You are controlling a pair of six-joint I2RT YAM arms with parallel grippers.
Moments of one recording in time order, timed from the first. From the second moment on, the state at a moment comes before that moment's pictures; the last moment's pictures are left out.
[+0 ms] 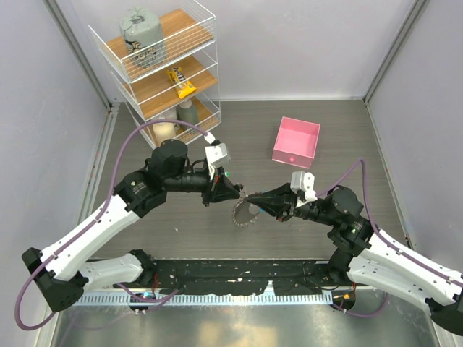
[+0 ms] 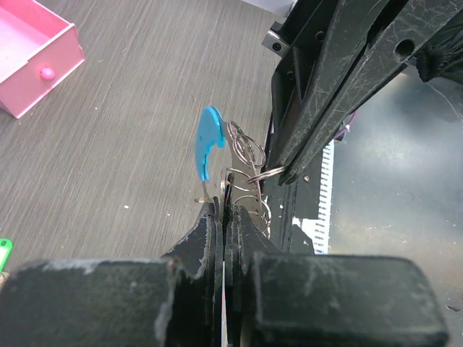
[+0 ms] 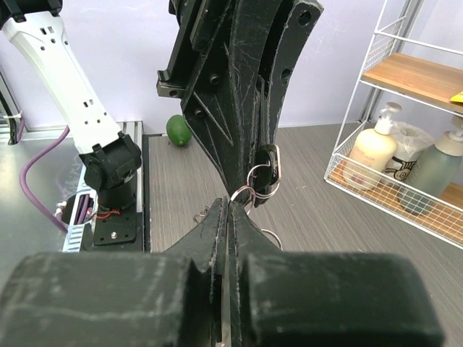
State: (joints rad) left arm -0.78 1.07 1.16 -0.46 0.61 -0.02; right arm 0.90 0.65 0.57 0.31 -0.43 0.01
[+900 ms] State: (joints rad) left arm -0.76 1.13 1.09 -0.22 0.83 -0.03; right arm 0.90 0.65 0.57 0.37 -0.49 0.02
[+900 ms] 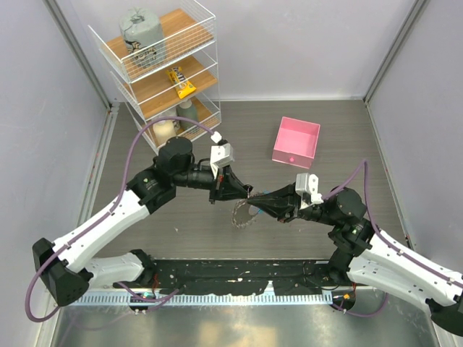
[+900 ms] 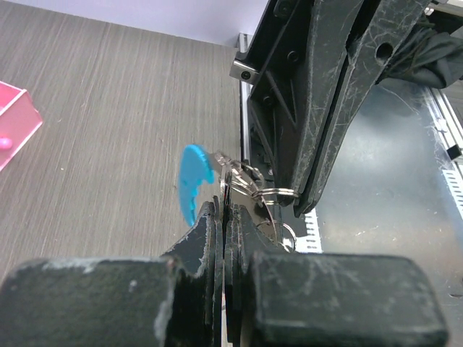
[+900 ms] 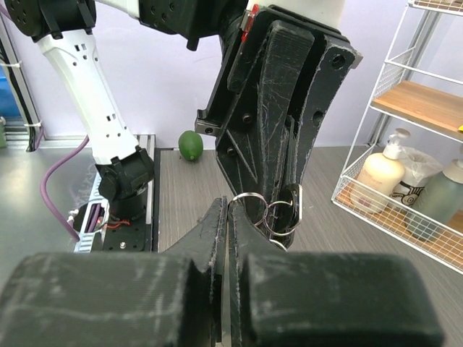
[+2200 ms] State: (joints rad) left arm -0.72 0.97 1.03 -0.30 0.64 0.00; right arm 0.91 0.73 0.62 0.25 -0.25 0.02
